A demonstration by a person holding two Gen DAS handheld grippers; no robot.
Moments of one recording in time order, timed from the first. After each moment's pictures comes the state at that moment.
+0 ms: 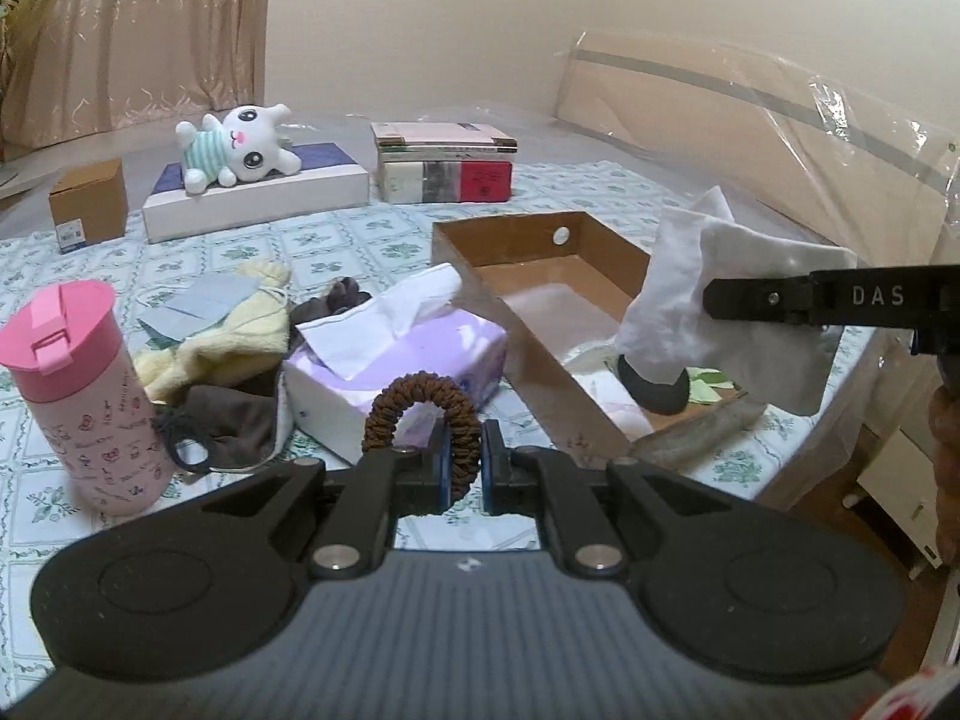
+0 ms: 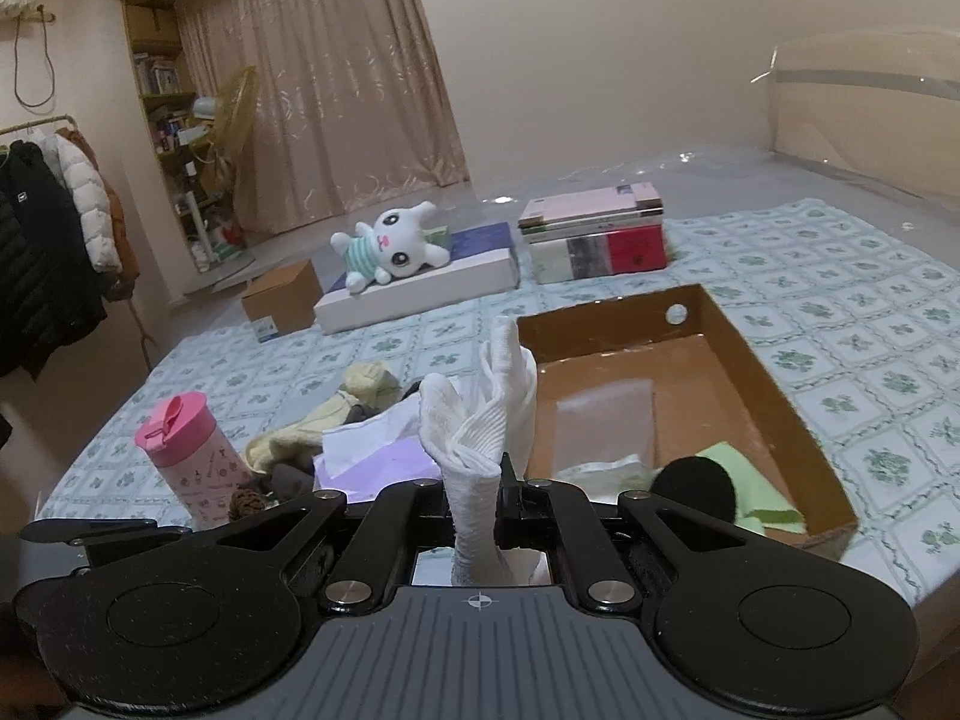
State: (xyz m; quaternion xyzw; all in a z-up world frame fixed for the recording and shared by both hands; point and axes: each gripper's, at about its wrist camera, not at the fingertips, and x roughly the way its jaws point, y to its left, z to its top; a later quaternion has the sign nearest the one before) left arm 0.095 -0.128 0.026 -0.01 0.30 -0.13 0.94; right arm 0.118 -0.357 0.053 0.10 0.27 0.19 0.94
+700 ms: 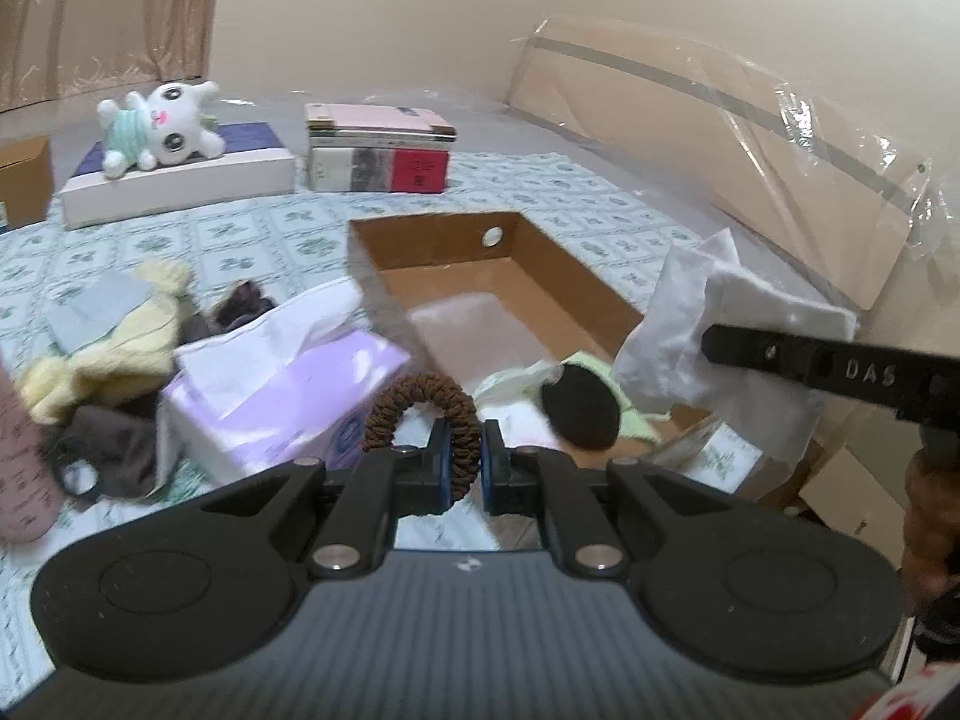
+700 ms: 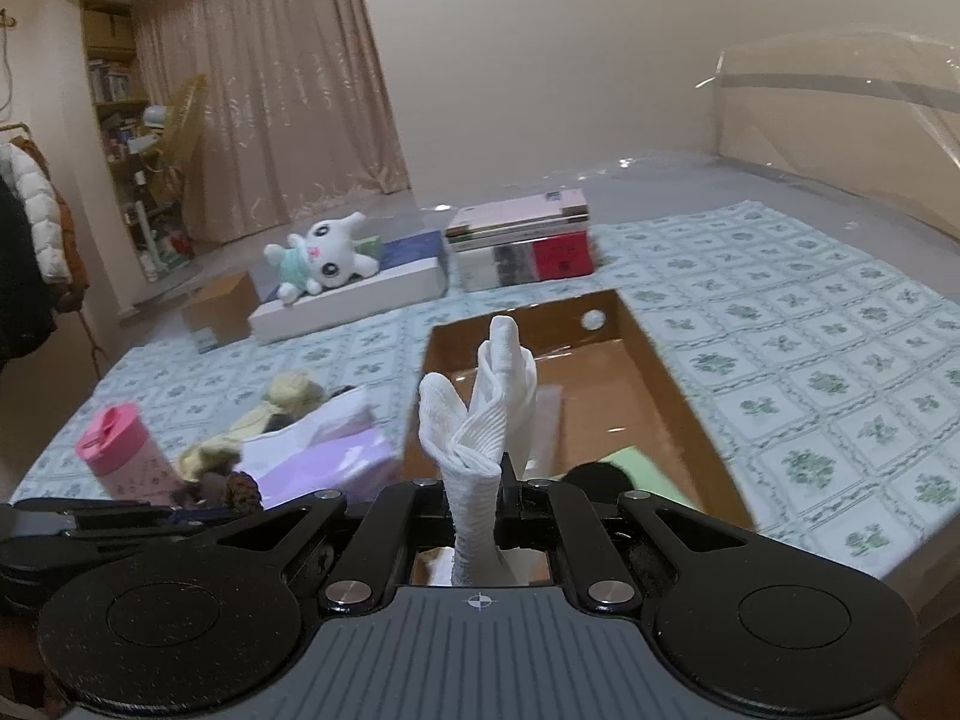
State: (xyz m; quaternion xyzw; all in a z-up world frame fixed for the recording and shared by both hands) left arm 0.140 -0.168 0.029 -0.04 0.32 -0.19 0.93; right arm 0.129 -0.402 0.050 0.10 0.27 0.13 0.95
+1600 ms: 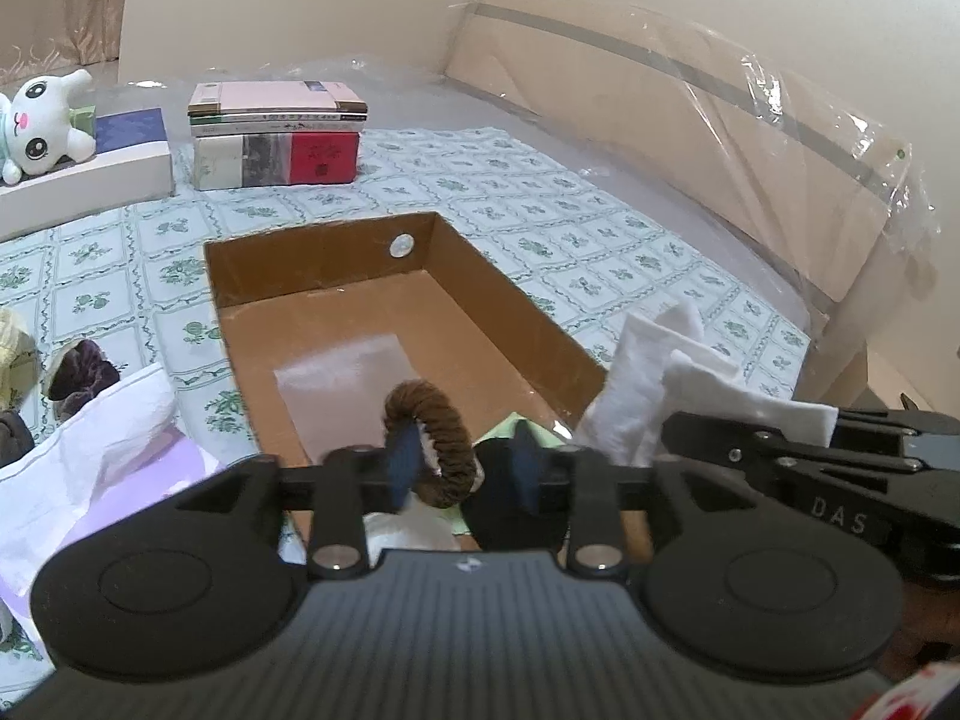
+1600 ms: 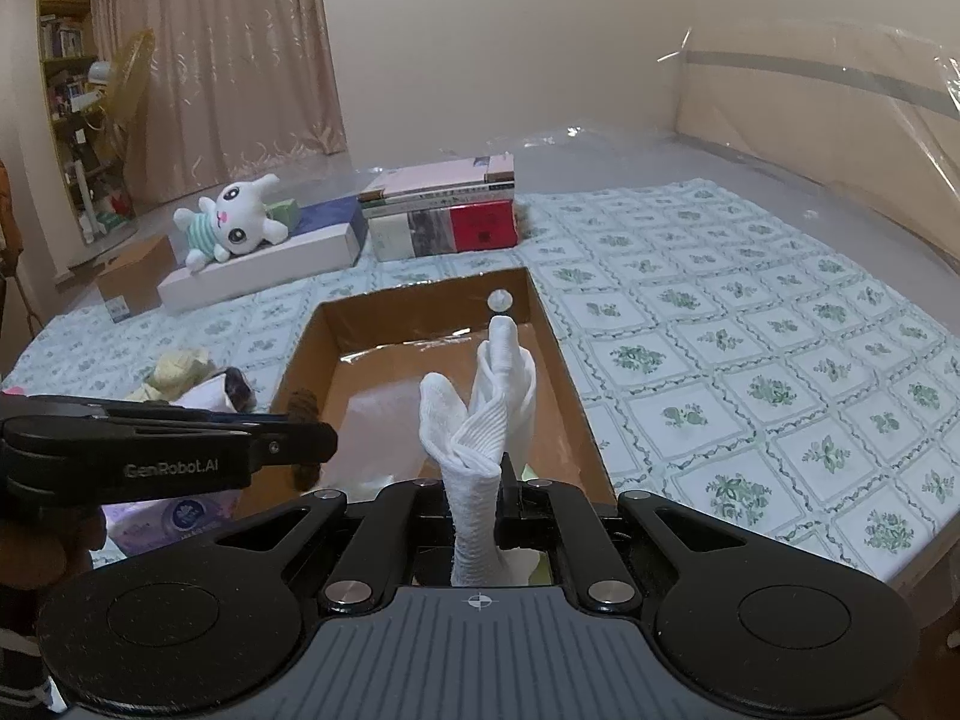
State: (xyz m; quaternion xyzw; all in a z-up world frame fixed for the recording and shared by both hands) left arm 0.242 -0.241 0.012 -0.04 0.34 -0.25 0.90; right arm 0.188 -0.440 0.023 0.06 0.31 0.09 0.94
